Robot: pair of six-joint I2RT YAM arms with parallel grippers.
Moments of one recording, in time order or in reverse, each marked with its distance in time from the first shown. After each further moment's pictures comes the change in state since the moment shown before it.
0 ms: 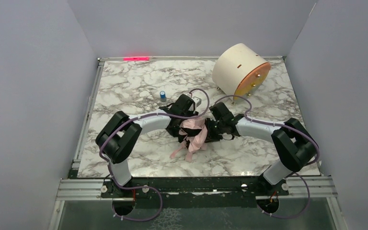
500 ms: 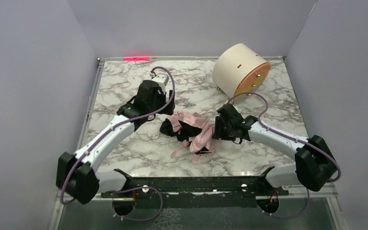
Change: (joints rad) left arm 0.216 -0.467 -0.025 -0.150 -0.147 0.043; right arm 0.008 -0.234 -0.028 -0.228 0.329 0.008
